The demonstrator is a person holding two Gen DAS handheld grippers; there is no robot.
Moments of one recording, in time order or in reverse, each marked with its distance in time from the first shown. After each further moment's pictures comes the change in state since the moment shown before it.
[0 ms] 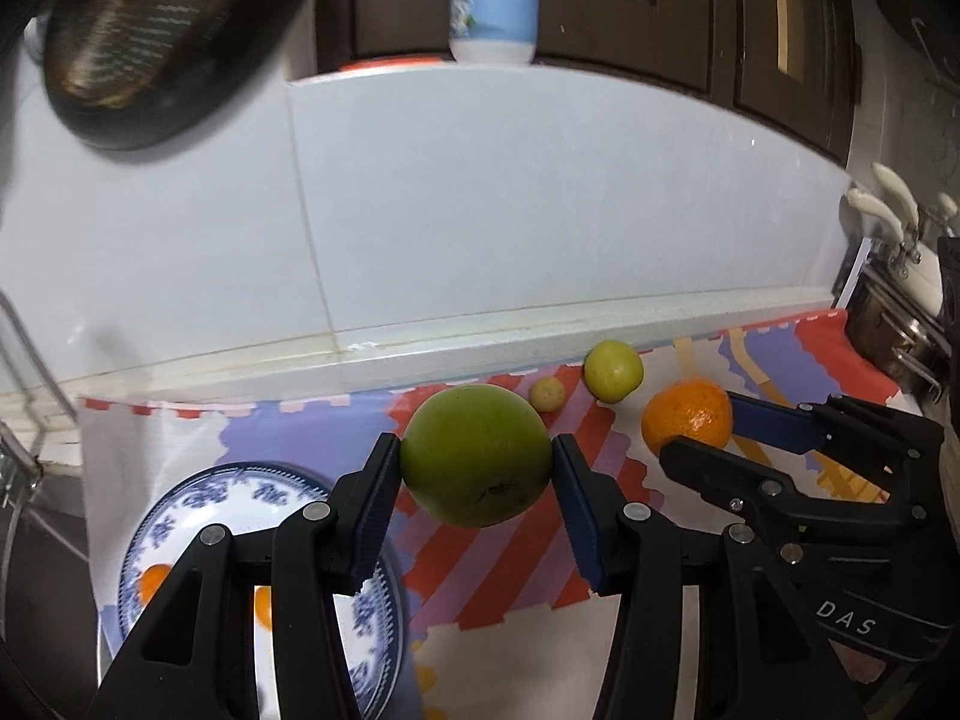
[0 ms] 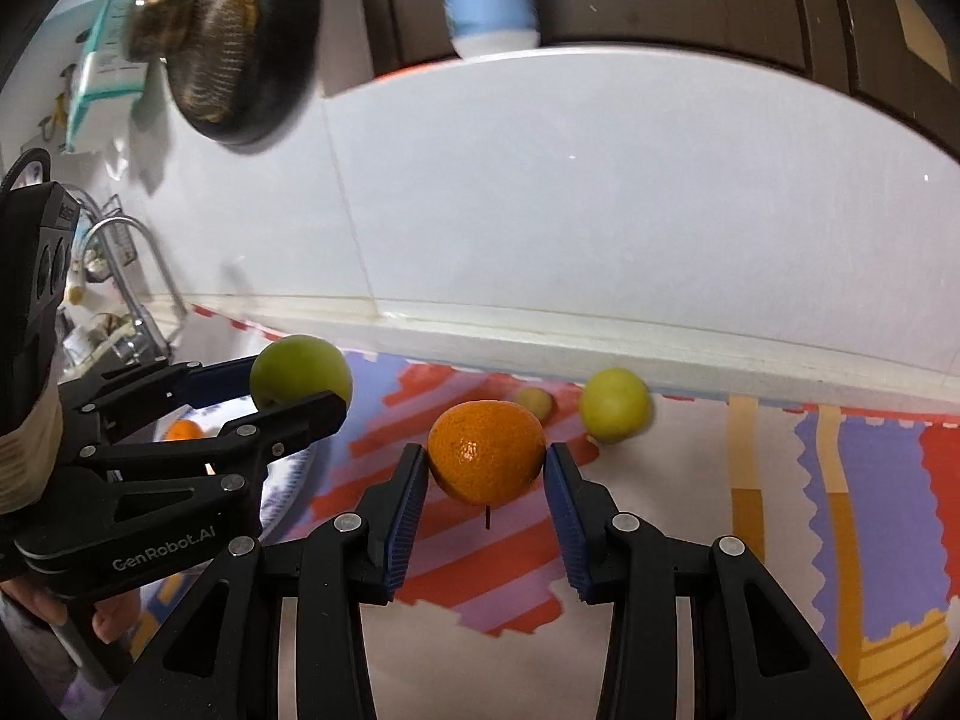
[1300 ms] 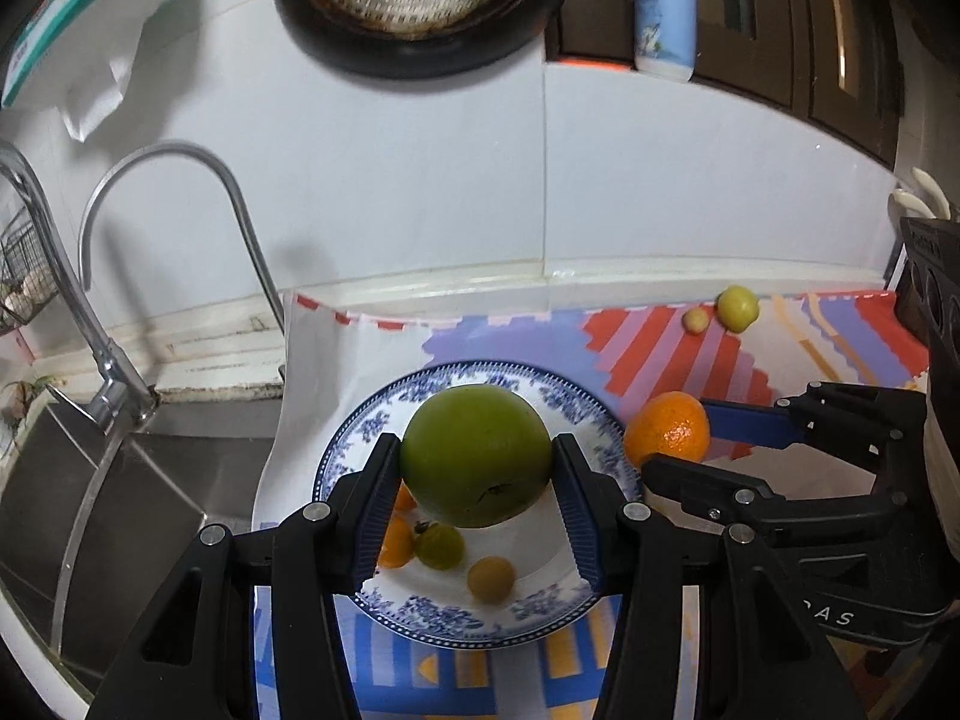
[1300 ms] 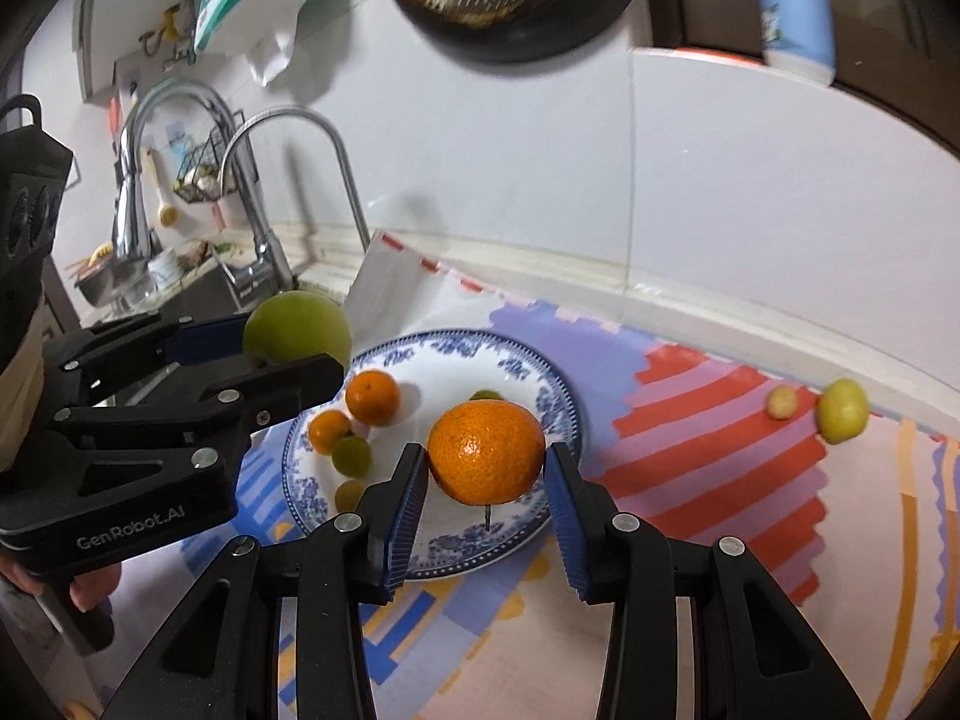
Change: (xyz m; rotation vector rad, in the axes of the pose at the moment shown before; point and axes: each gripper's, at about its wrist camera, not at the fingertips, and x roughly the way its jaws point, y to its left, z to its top) left arm -0.072 0.124 -0.068 -0.038 0.032 0.148; right arm 0.033 0.155 -0.014 -0.160 0.096 0.179
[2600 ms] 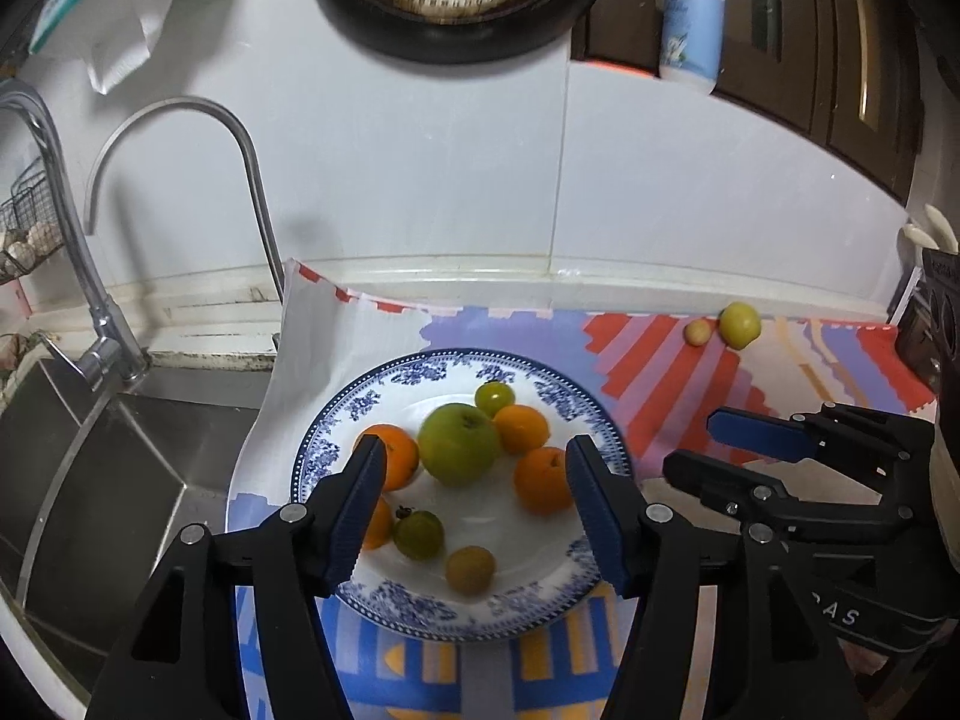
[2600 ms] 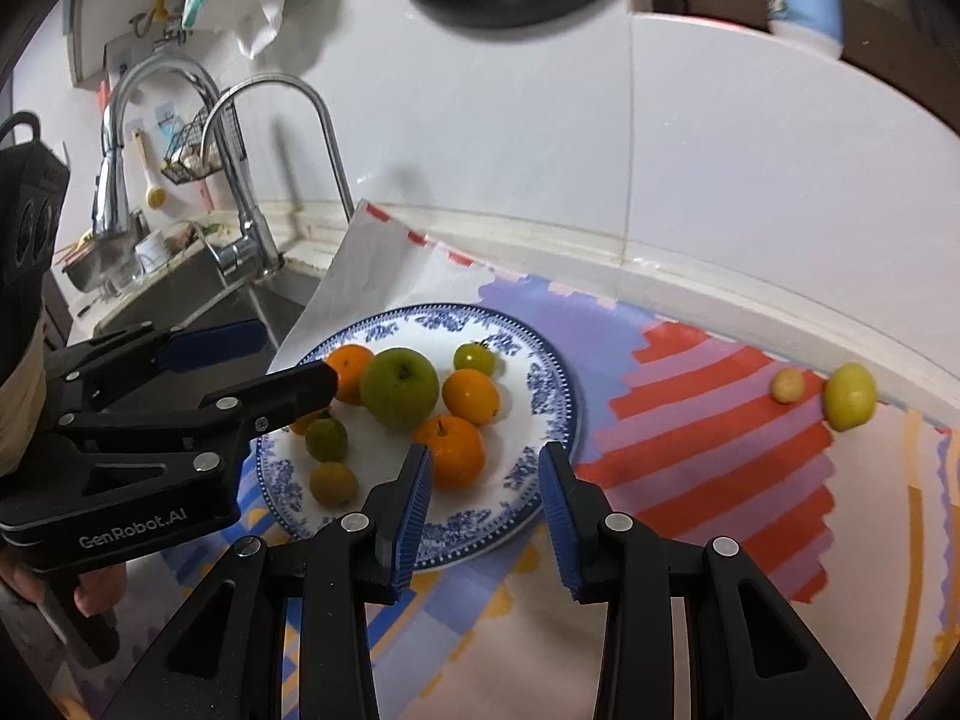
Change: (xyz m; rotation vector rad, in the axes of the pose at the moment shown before) left arm -0.002 -0.003 -0.009 -0.093 -0.017 -0.011; right arm -0.001 -0.007 -0.006 0.013 0.013 -0.034
